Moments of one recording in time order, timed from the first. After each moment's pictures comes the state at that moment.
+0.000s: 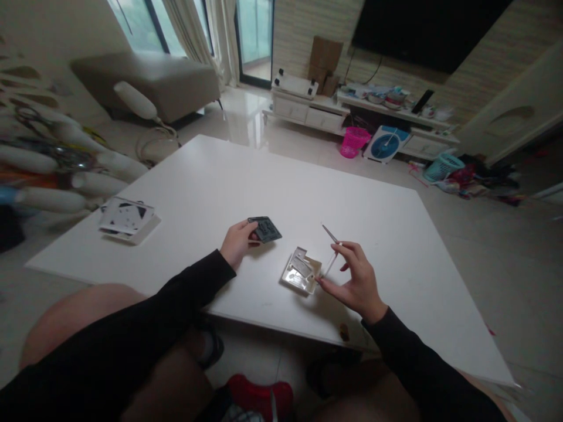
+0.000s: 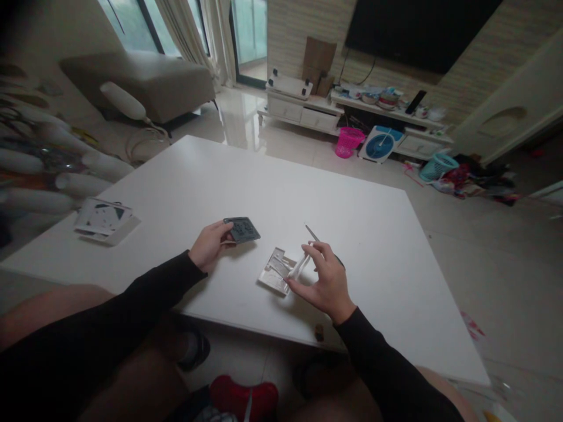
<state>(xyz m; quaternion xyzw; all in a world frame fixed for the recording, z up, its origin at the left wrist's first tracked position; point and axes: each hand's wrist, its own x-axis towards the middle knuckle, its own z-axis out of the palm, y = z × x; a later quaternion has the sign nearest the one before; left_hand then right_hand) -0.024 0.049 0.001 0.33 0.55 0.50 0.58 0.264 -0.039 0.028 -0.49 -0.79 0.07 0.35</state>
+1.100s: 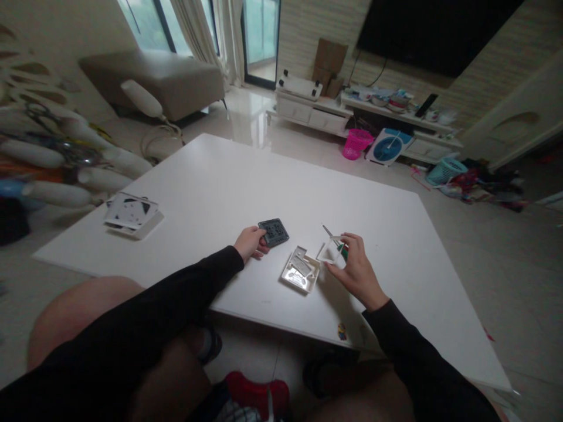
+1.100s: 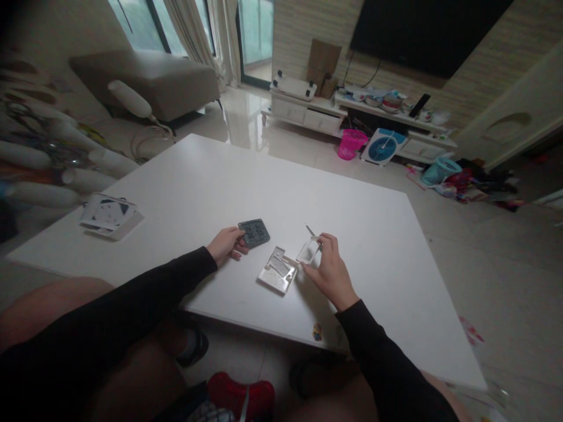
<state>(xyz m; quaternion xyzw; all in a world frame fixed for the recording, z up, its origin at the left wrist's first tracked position) -0.012 0.059 -0.027 0.35 0.63 0.34 0.61 0.290 -0.011 0.005 -0.55 -0.78 0.11 0.28</state>
